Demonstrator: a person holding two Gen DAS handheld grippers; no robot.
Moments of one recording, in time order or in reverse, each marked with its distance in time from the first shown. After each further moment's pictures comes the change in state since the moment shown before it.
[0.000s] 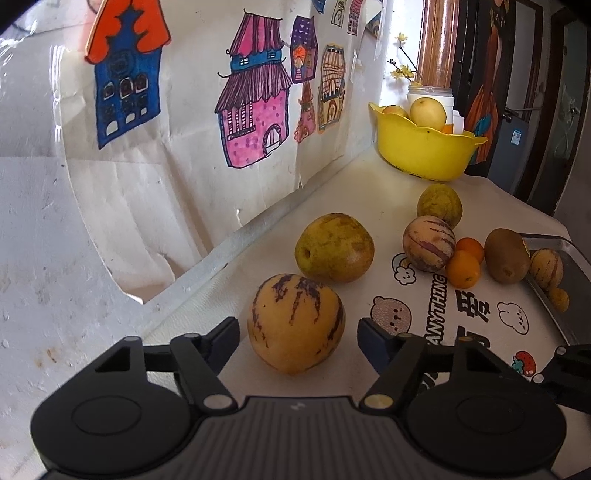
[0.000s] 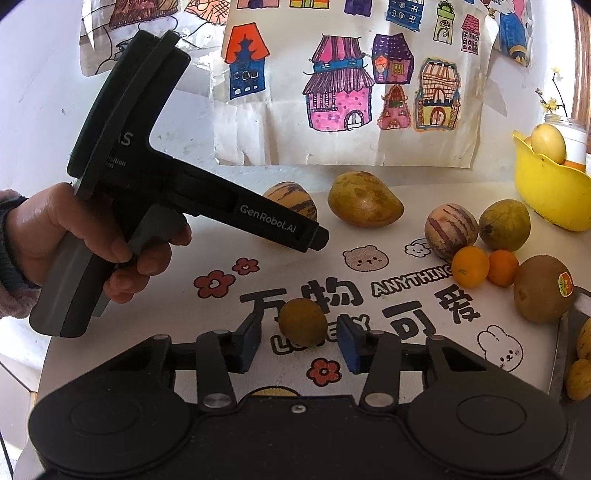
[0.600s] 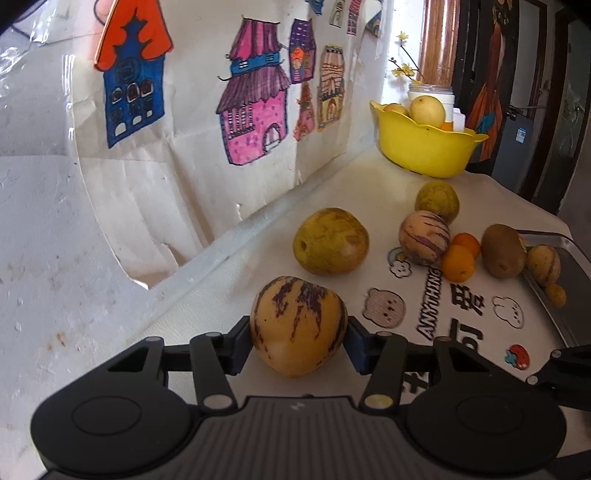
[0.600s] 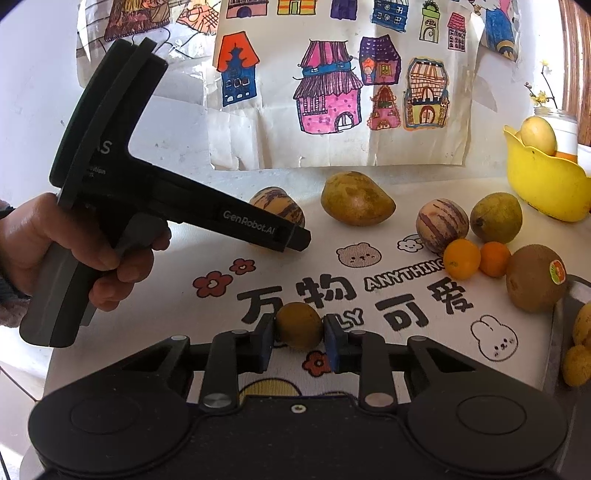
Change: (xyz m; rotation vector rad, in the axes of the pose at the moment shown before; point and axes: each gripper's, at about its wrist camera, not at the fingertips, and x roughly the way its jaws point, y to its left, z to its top) left arm -0.009 -0.007 -0.004 0.001 0.012 0.016; right arm -0.009 -0.002 -0.005 0.038 -0.016 0.007
